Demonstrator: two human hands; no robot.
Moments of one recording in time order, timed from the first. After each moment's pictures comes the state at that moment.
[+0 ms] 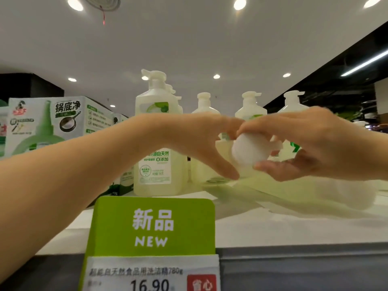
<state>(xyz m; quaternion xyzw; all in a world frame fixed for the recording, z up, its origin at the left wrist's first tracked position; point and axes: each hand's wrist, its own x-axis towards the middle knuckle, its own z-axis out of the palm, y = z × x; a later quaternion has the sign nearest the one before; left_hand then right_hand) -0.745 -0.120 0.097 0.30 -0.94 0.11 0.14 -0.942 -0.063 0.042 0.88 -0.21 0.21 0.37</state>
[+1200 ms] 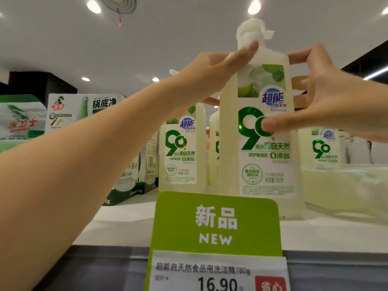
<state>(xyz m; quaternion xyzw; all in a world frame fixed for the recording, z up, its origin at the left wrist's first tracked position) -0.720 -0.116 0.135 0.26 -0.83 -0.06 0.49 -0.904 -0.067 0.104 0.80 -0.38 0.46 -0.01</state>
